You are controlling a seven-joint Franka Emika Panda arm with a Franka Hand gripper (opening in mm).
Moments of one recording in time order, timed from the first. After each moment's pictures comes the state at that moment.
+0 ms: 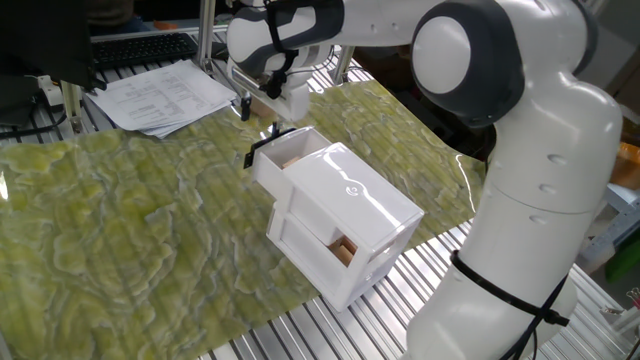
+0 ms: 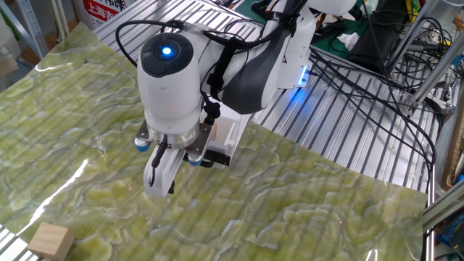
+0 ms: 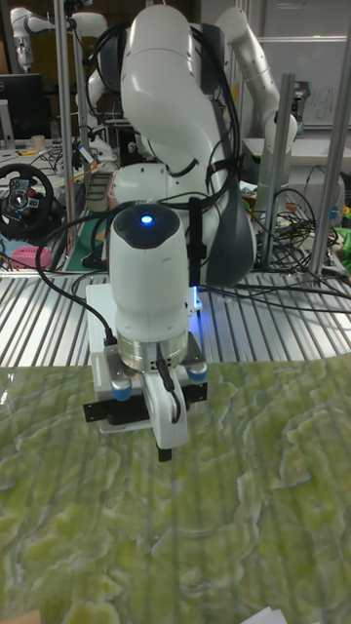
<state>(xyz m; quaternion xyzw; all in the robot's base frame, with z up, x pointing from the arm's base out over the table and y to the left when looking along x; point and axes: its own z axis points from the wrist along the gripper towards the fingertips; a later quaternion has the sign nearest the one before) 0.603 -0.013 0.207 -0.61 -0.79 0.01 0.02</state>
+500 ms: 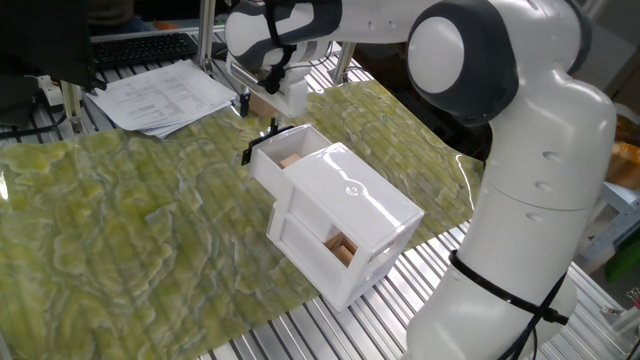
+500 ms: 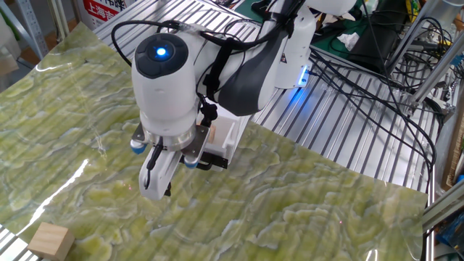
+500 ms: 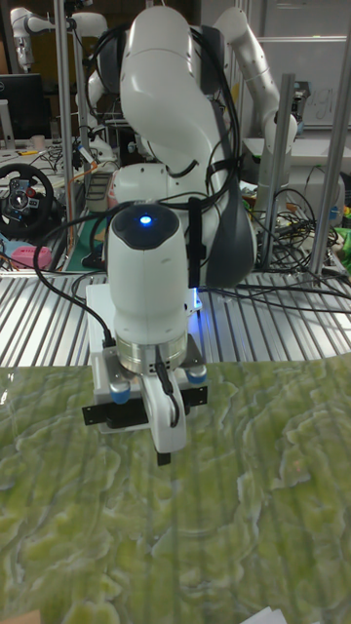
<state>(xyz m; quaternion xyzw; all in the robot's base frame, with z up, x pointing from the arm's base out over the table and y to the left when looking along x) 0.611 -0.015 0.209 -0.61 -0.79 0.01 0.02</state>
